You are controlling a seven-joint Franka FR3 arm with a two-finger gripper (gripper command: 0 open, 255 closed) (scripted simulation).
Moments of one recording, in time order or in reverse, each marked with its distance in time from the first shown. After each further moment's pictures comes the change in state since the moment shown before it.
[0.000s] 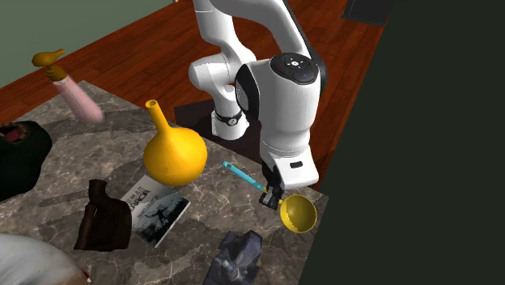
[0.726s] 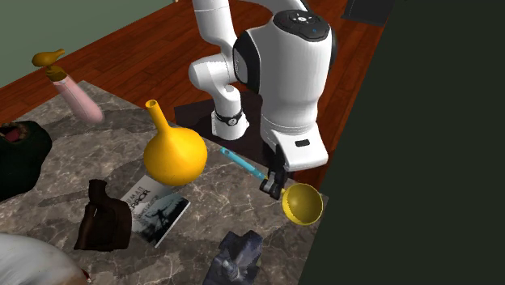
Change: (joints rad) arm 0.003 -0.049 0.004 0.101 0.007 -0.150 -0.011
